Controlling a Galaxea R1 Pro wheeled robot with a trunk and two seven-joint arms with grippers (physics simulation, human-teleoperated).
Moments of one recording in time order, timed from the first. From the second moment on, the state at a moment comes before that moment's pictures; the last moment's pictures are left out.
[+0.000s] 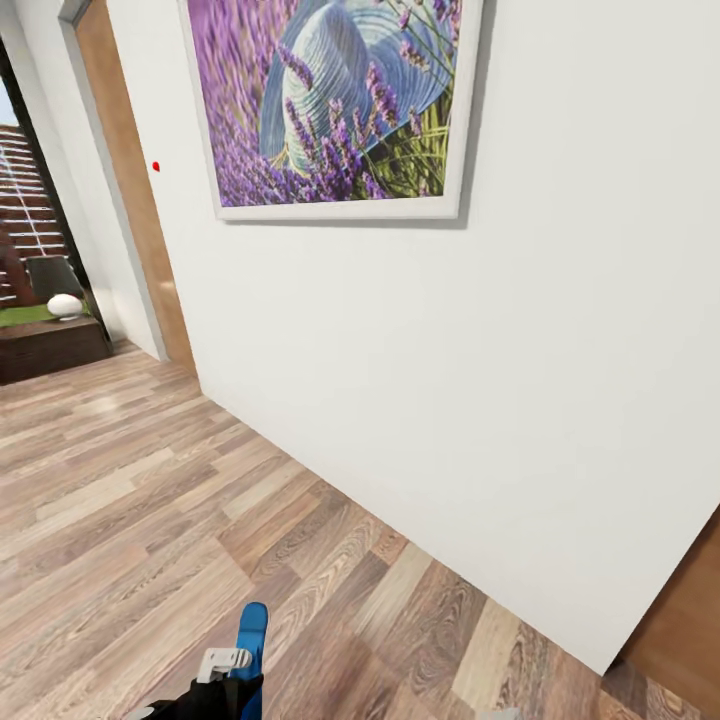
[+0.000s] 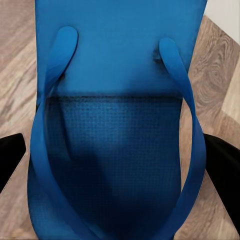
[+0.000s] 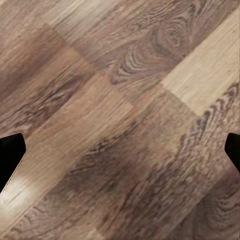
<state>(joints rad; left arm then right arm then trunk) -0.44 0.11 0.02 -0.19 0.11 -0.08 -0.50 -0.31 0.03 0.07 -0.18 -0.01 -0.25 0.06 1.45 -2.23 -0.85</state>
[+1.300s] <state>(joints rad) -0.44 0.11 0.02 -0.19 0.11 -0.08 -0.43 -0.31 0.03 0.07 -0.17 -0.01 -0.25 0.06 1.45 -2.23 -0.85</state>
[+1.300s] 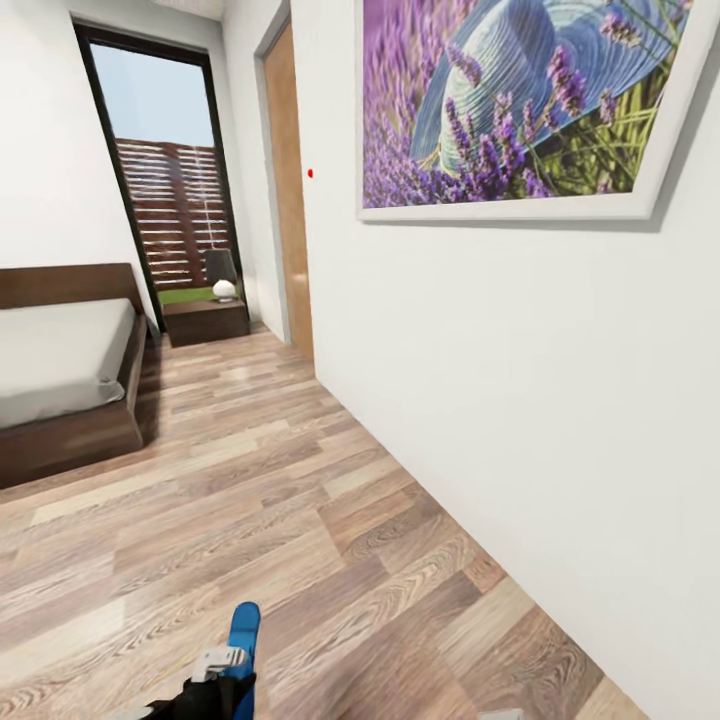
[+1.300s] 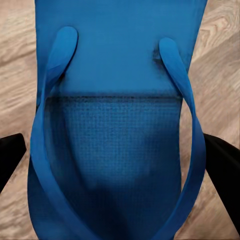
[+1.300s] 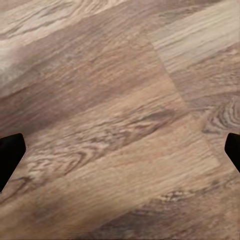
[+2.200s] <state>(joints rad) -0.44 0.11 0.02 -0.02 0.11 -0.22 -0.30 -0.31 0.02 0.07 -0.06 -0.01 -0.25 0.05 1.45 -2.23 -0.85</state>
